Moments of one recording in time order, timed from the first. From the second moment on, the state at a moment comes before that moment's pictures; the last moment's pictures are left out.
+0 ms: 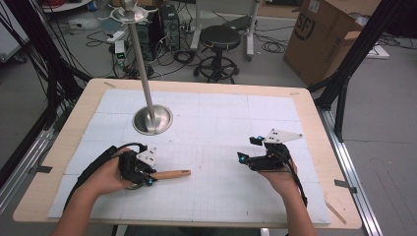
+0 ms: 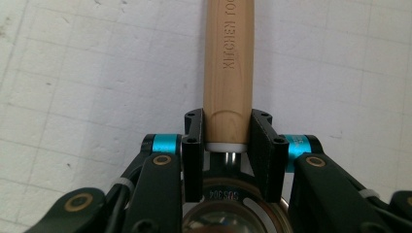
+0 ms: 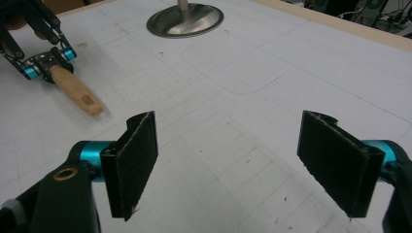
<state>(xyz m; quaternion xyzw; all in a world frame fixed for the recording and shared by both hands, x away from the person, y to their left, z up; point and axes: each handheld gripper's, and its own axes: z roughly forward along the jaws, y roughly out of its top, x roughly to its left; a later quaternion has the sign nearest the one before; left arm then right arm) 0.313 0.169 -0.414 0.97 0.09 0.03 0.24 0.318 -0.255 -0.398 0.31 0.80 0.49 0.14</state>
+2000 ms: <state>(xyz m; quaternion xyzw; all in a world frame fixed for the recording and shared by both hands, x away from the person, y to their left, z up) 0.317 0.243 -0.327 0.78 0.19 0.14 0.59 0.318 -0.252 -0.398 0.30 0.80 0.49 0.14</state>
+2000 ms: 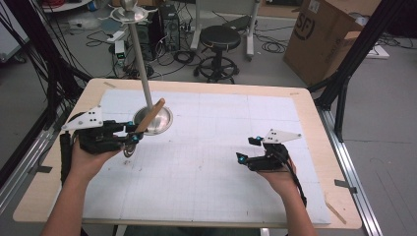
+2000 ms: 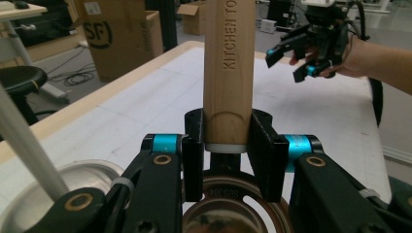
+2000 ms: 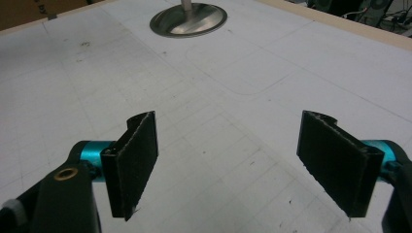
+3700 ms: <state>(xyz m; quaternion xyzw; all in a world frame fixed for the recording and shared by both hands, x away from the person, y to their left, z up) 0.351 0.308 -0.211 0.71 0.24 0.23 0.62 0.320 -0.250 -0.400 0.30 0.81 0.49 0.13</state>
